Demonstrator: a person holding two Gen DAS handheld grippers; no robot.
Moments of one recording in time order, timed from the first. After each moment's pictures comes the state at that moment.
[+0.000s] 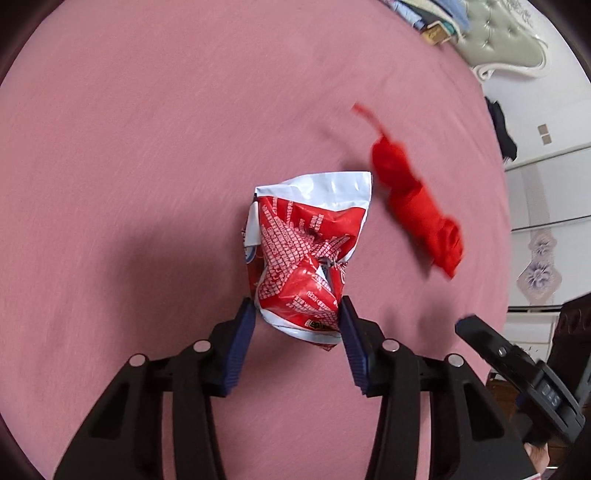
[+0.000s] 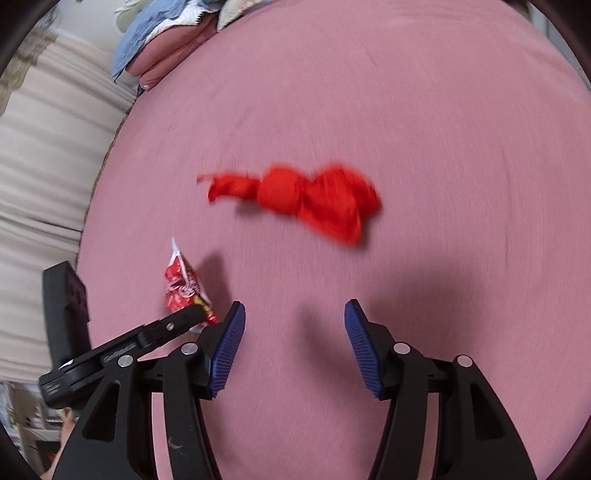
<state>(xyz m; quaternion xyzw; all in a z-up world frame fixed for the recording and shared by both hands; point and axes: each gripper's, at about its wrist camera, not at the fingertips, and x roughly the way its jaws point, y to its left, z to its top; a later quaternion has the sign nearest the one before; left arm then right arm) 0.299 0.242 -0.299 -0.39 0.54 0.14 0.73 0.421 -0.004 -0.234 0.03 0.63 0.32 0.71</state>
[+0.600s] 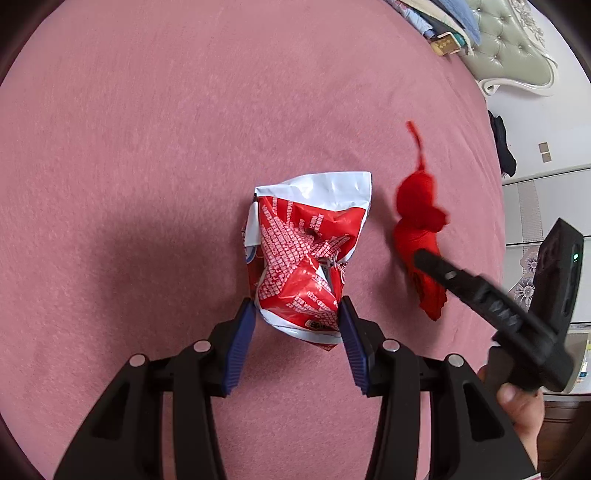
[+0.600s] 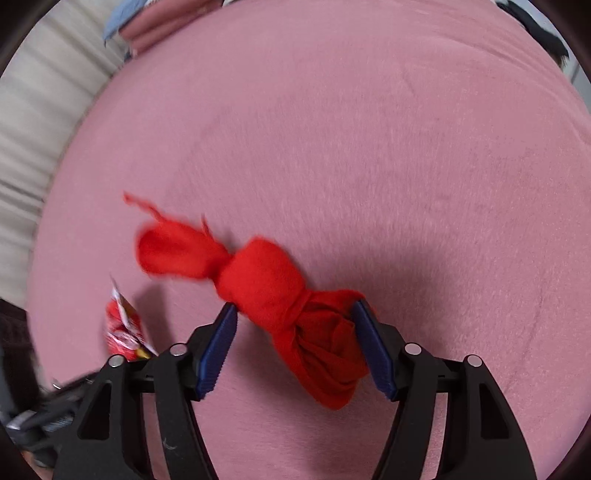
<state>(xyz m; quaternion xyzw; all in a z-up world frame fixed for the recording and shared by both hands) 0.314 0.251 -0.318 -0.42 0.55 0.13 0.71 0.473 0.063 -0.284 -0.09 0.62 0.30 0.71</state>
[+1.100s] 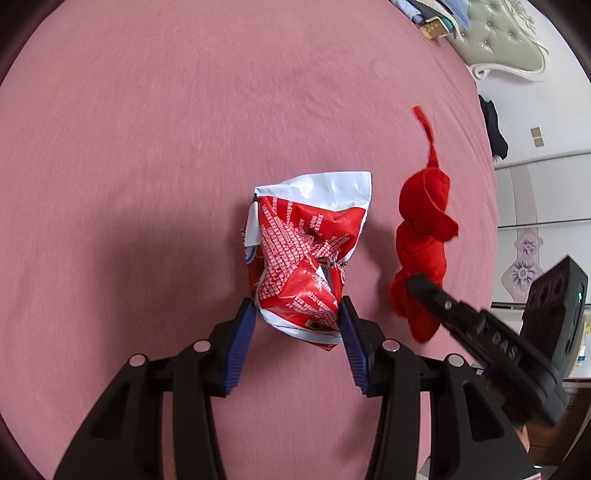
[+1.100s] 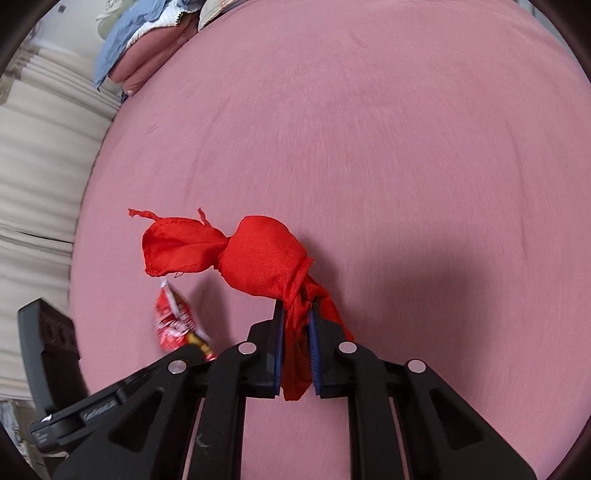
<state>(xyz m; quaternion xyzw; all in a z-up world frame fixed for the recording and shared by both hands) 0.298 0.209 -0.312 -0.42 0.56 0.11 0.71 0.397 -0.011 -0.271 0.06 0.65 0.29 0.70</state>
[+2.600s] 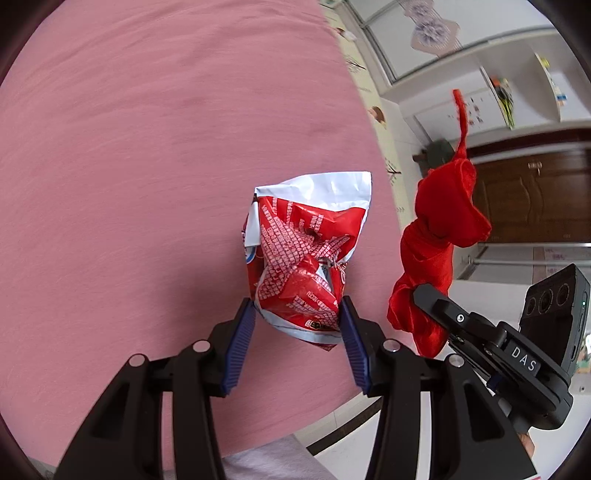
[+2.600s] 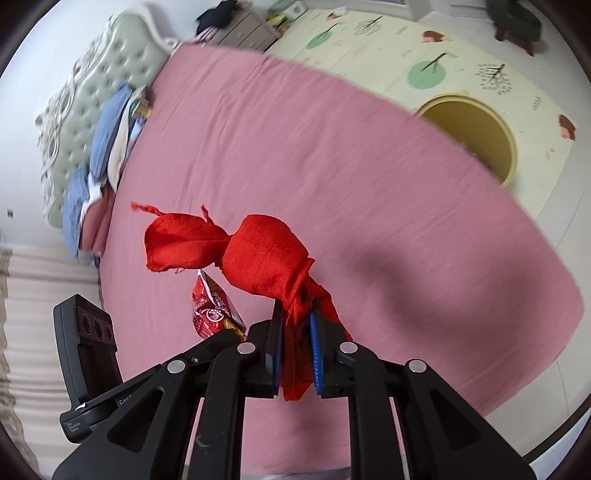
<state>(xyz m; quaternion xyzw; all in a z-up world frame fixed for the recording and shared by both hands) 0.130 -0.222 -0.221 -0.20 0.68 -0.17 0.69 0.092 -0.444 -0.179 0.34 0.59 0.05 0.73</state>
